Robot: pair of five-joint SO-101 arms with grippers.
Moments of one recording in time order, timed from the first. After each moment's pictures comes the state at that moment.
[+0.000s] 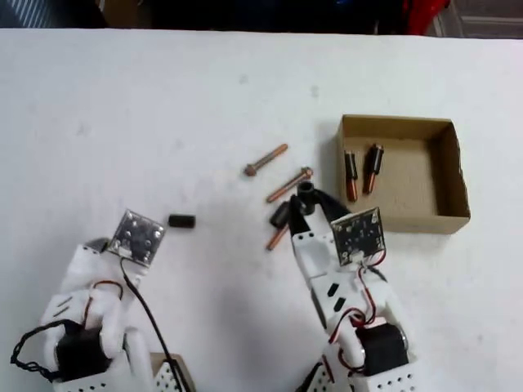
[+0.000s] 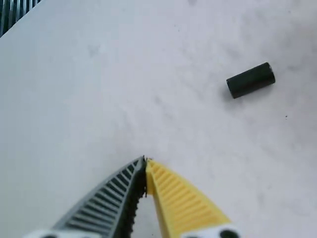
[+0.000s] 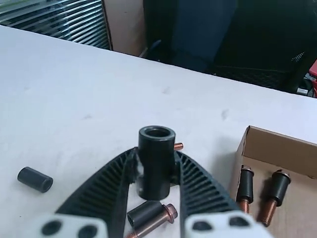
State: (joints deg) left arm -20.1 -104.6 80.7 77.3 -38.0; right arm -20.0 -102.4 82.2 42.8 5.7
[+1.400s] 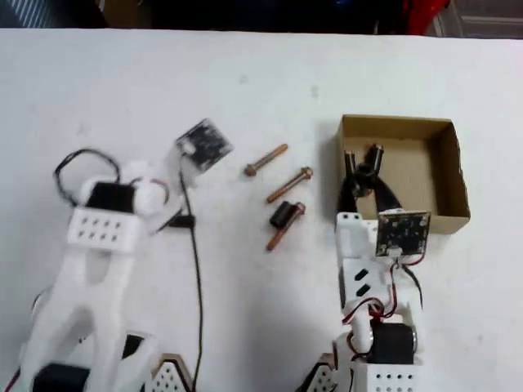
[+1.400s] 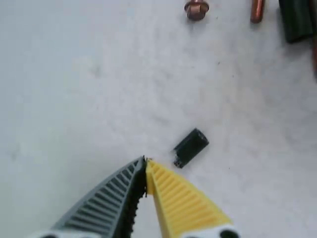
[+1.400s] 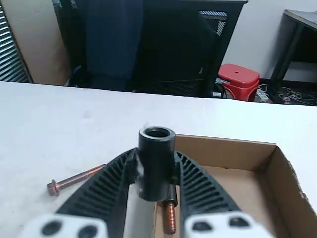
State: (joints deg) left arm 4.1 -26.3 36.2 64.1 -38.1; right arm -1.7 -102.4 84.5 34.7 5.7
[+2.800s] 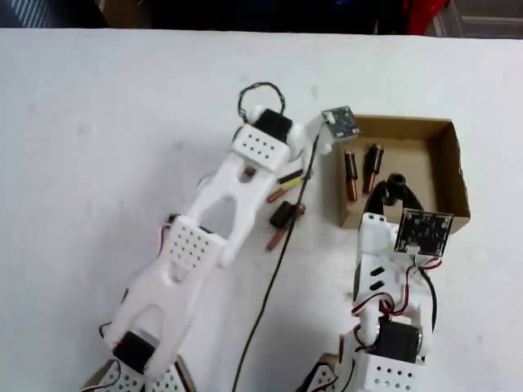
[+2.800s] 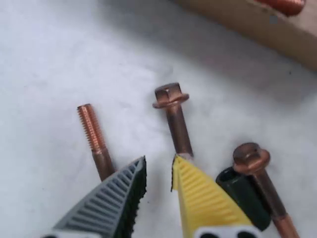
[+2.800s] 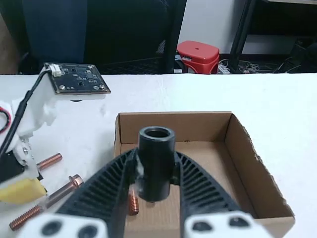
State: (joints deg) left arm 24.9 66.8 -73.4 92.9 -30.6; right arm 7.6 -102.4 88.4 34.2 5.7
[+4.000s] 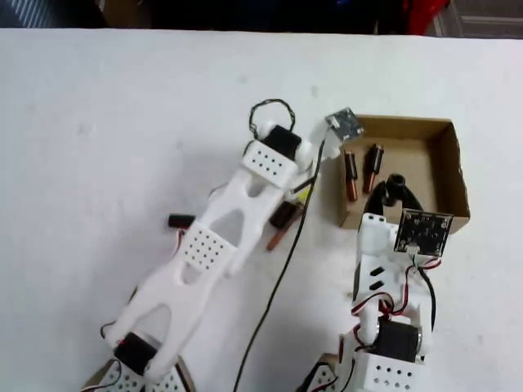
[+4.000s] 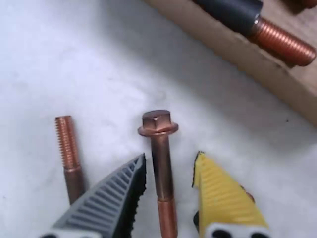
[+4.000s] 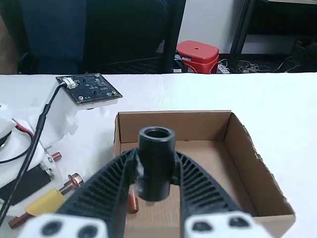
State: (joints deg) left arm 27.6 79.3 -87.7 93.9 -20.7; right arm 7.6 -102.4 89.0 34.2 5.7
